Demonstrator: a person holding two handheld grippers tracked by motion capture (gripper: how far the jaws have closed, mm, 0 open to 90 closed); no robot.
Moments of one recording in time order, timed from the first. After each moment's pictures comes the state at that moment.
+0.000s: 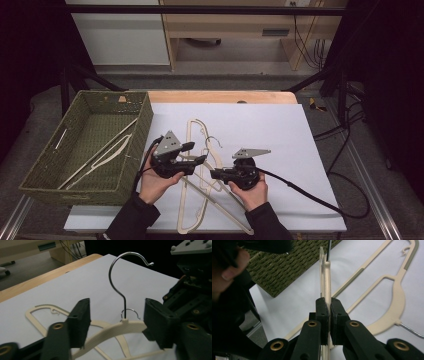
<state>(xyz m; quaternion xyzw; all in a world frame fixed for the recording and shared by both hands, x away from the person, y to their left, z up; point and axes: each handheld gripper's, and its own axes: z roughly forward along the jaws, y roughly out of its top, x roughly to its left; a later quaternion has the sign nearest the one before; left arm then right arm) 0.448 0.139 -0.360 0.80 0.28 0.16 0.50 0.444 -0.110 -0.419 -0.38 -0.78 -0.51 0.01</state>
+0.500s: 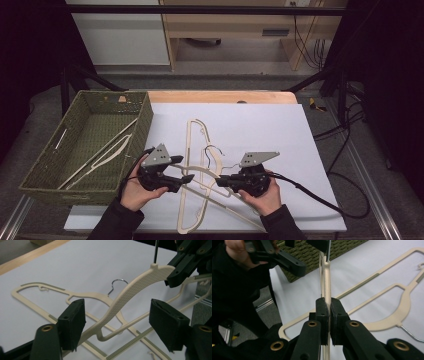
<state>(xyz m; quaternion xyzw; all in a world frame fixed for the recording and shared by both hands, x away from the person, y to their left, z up) 0.435 0.162 -0.382 0.85 0.23 0.11 0.46 0.423 -0.128 -0.396 -0.27 -0.82 -0.51 0.00</state>
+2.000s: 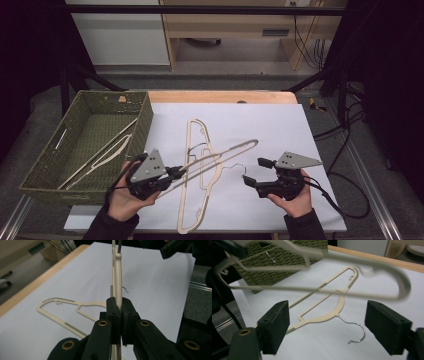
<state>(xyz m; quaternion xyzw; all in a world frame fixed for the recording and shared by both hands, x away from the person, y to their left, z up) 0.393 0.172 -0.324 0.86 0.18 0.19 0.44 0.405 -0.199 -0.381 -0.34 -0.77 -0.52 -0.14</state>
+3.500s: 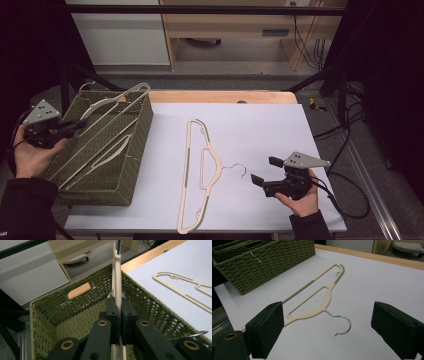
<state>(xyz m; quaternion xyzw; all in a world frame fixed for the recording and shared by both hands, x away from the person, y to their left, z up) 0.482 0.397 -0.302 0.78 0.38 0.32 0.39 0.407 -0.216 -0.387 -0.37 -0.76 -0.51 -0.15</state>
